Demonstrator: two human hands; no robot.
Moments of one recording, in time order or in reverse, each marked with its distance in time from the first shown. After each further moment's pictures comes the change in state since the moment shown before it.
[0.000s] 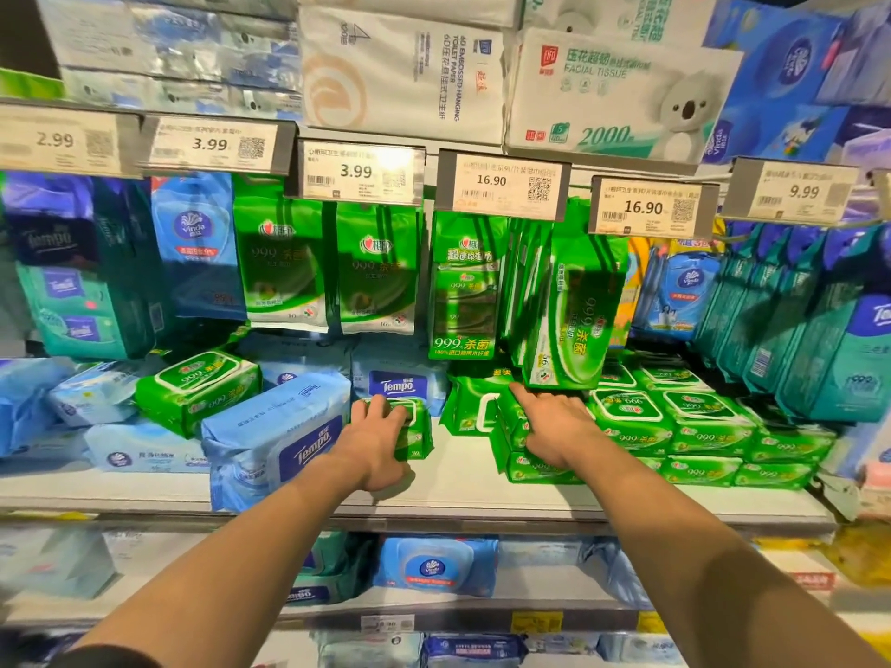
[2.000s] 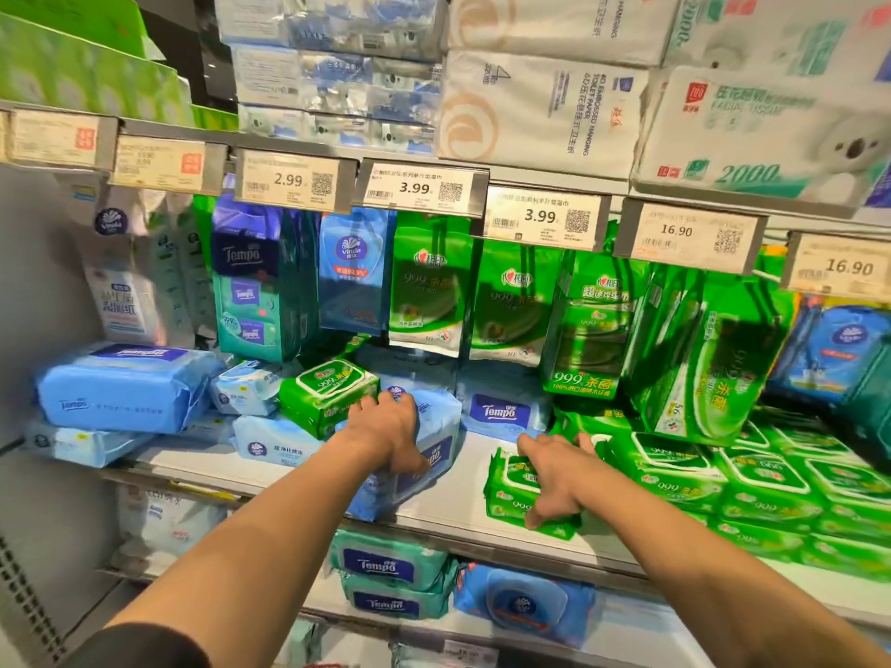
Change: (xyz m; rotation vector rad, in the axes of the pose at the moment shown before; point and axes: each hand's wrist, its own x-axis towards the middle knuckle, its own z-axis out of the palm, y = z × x) left_hand -0.037 -0.089 -0.072 0.134 -0.075 -0.290; right_hand 0.027 -0.117 0.007 -0.151 -0.171 -0.244
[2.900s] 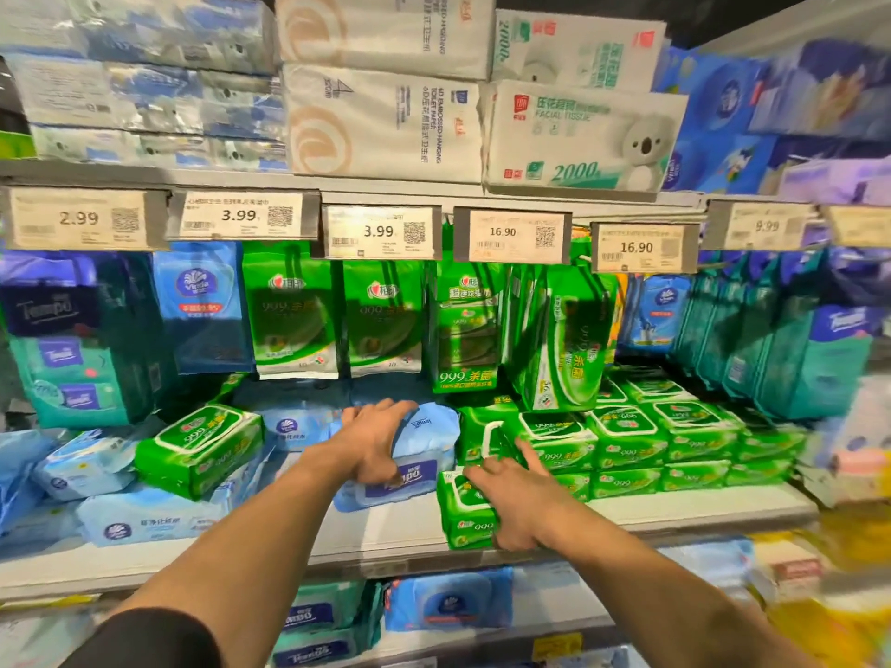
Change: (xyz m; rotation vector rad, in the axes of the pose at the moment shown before) left_hand 0.045 0.079 0.005 -0.105 0.081 0.503; right_hand -0.068 0.029 0.030 -0.052 0.140 0.024
